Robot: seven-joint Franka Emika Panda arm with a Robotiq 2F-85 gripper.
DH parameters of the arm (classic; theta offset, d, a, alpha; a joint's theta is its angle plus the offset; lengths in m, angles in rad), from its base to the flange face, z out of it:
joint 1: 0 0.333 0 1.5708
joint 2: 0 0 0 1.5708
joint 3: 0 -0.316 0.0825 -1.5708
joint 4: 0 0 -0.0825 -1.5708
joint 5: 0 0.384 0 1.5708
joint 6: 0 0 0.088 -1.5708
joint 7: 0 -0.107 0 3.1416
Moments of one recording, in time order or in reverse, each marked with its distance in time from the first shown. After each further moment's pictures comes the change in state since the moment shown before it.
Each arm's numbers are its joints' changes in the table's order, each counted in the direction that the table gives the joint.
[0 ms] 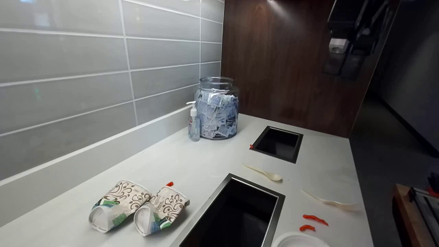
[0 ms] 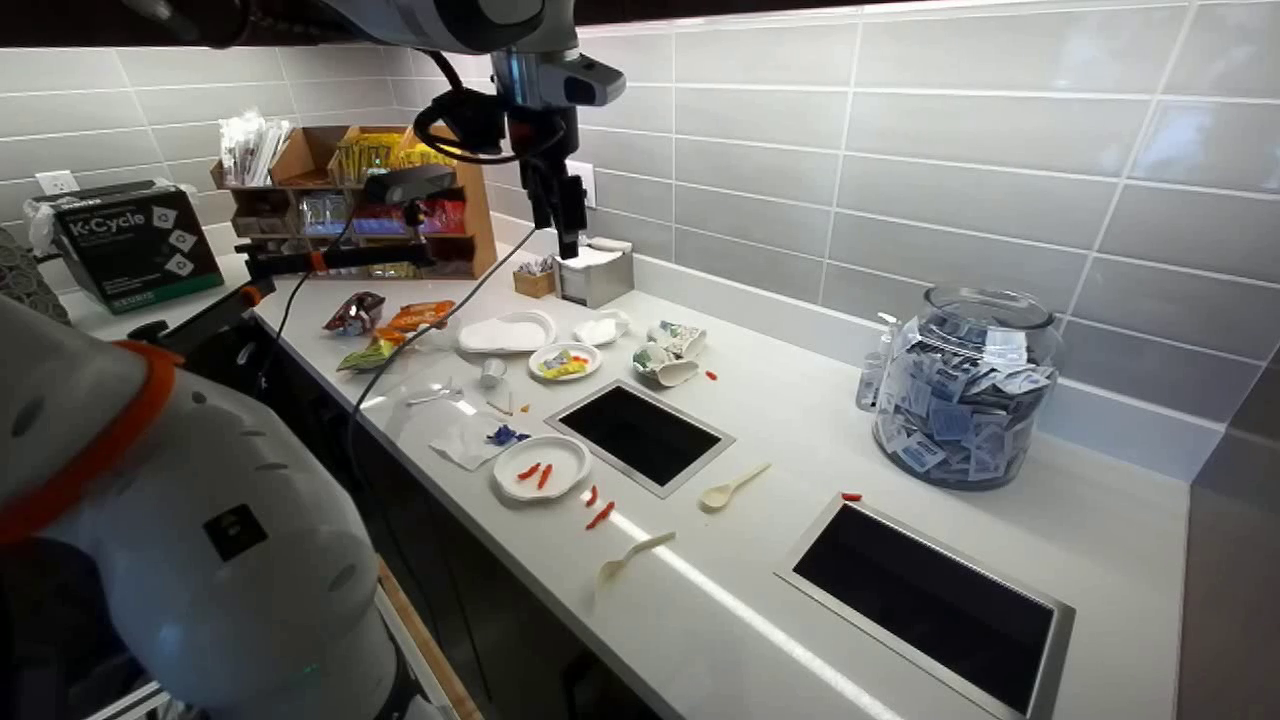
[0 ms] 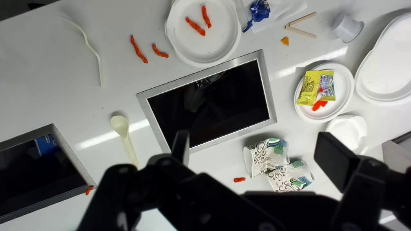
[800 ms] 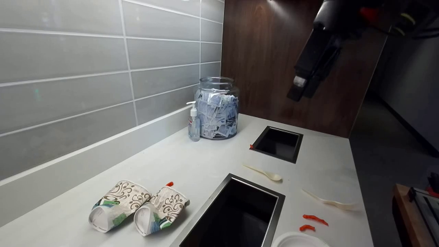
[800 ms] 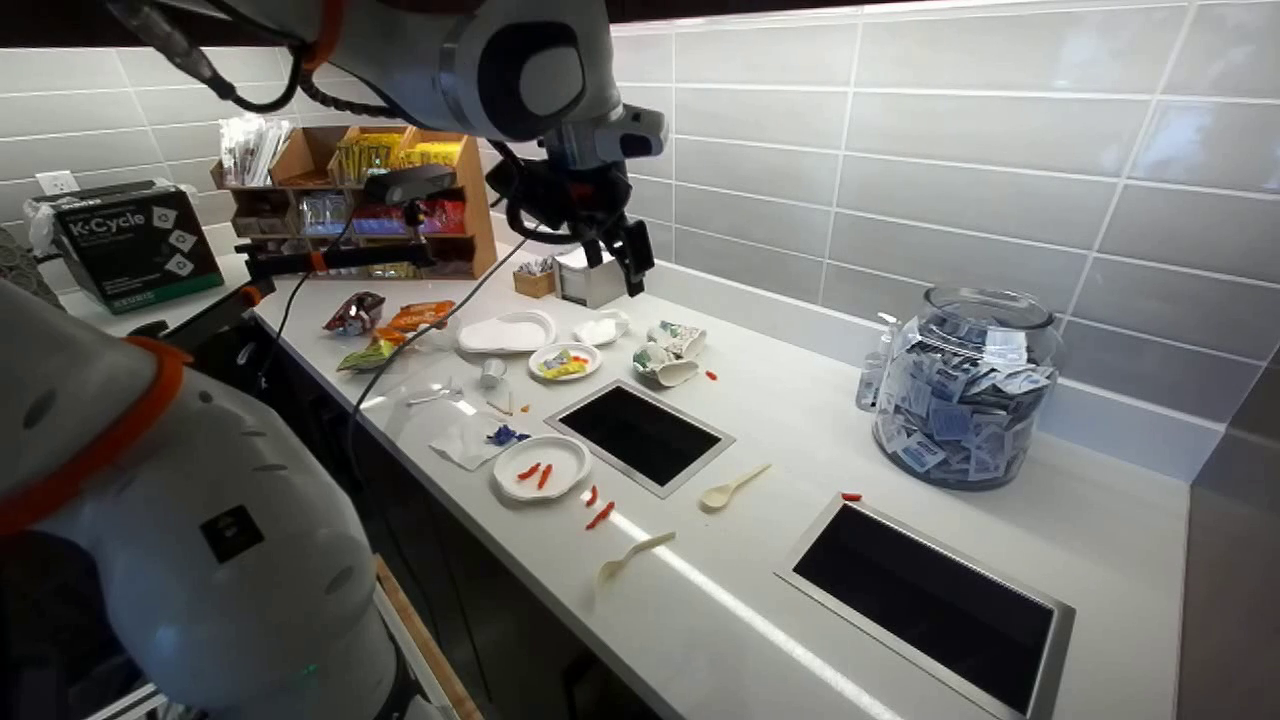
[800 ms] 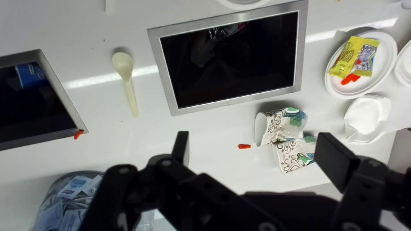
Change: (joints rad) arm -0.013 -0.042 0.056 -0.160 -0.080 0.342 0.225
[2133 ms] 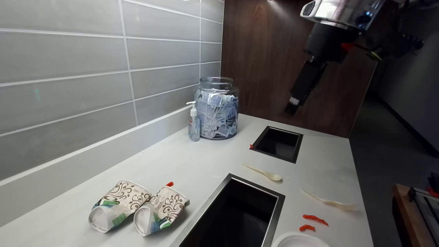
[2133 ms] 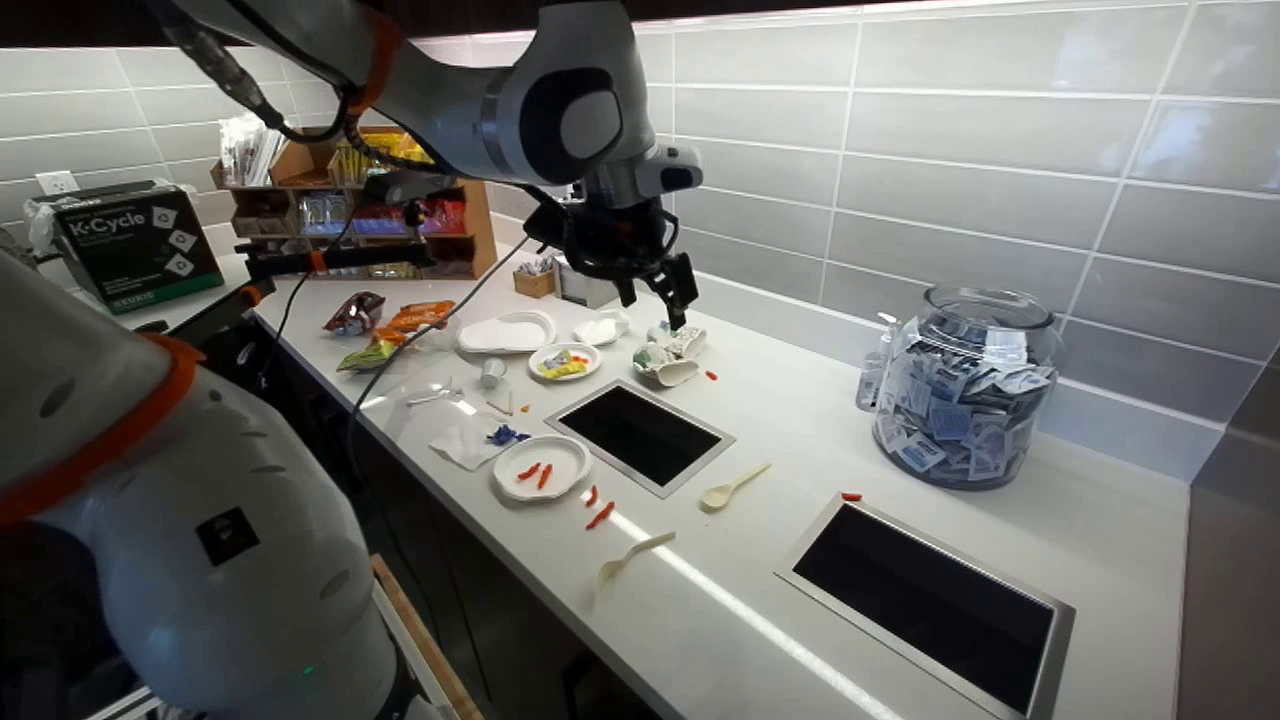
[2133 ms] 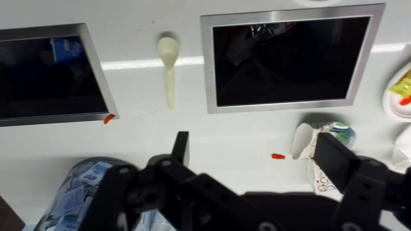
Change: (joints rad) arm -0.025 -0.059 0.061 -0.049 -0.145 0.085 0.099
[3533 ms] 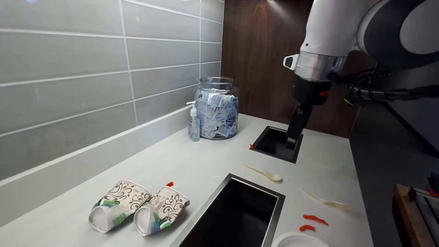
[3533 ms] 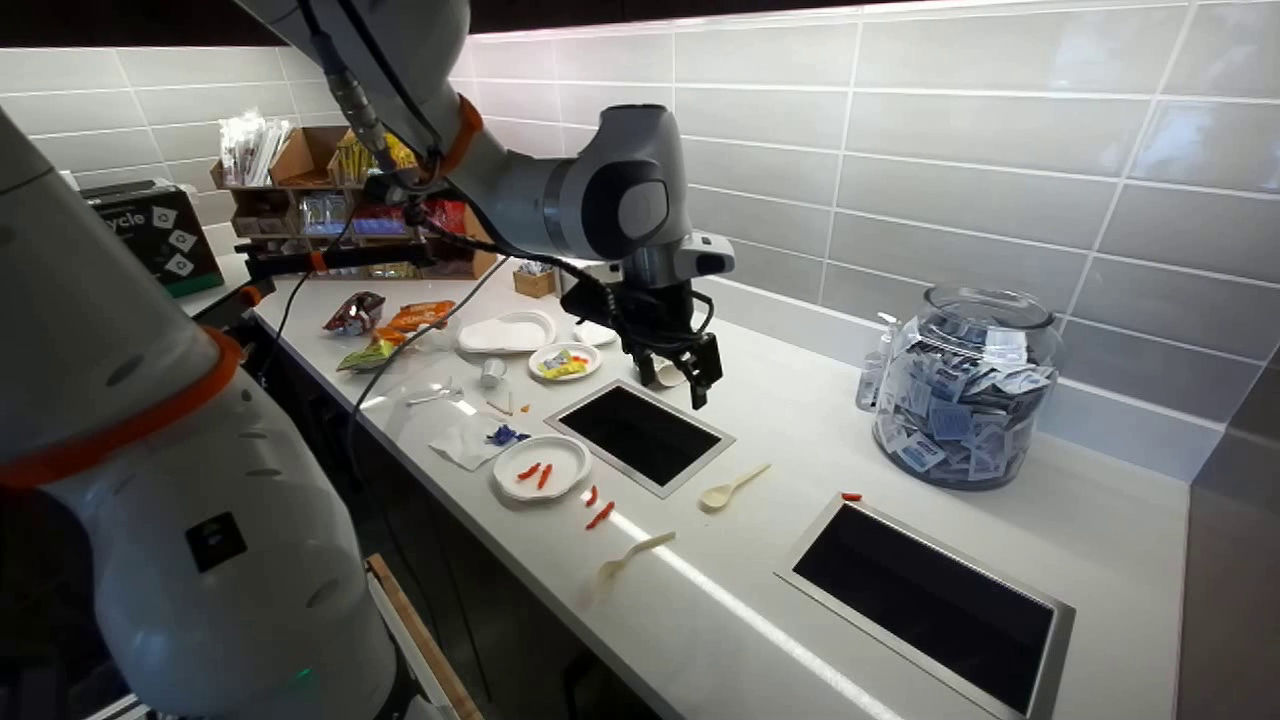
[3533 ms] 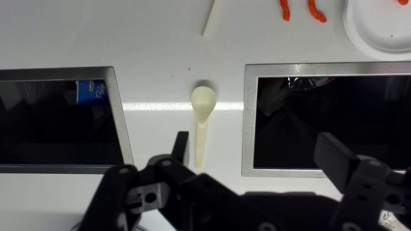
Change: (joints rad) arm -0.044 -0.211 0.025 -0.015 -0.118 0.042 0.010
